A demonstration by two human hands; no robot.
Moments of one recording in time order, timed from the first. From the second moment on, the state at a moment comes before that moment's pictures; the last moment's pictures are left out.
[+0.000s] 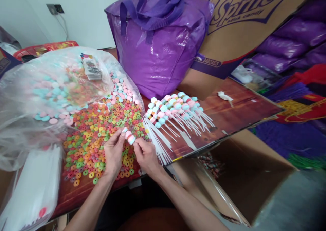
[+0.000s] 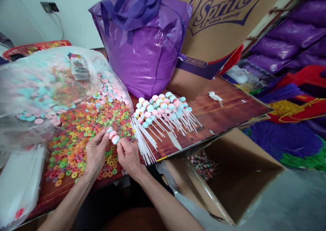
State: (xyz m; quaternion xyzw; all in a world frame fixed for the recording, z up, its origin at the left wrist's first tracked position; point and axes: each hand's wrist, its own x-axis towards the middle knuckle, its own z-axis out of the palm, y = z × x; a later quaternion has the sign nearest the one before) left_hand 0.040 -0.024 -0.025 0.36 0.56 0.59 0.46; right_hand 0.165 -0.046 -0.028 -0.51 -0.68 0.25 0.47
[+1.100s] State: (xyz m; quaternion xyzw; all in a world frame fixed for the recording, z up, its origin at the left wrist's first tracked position) left_hand 0.006 -0.016 -0.019 0.56 0.58 0.45 0.38; right_hand 0.283 0.012 0.040 -0.73 -0.62 -0.14 0.23
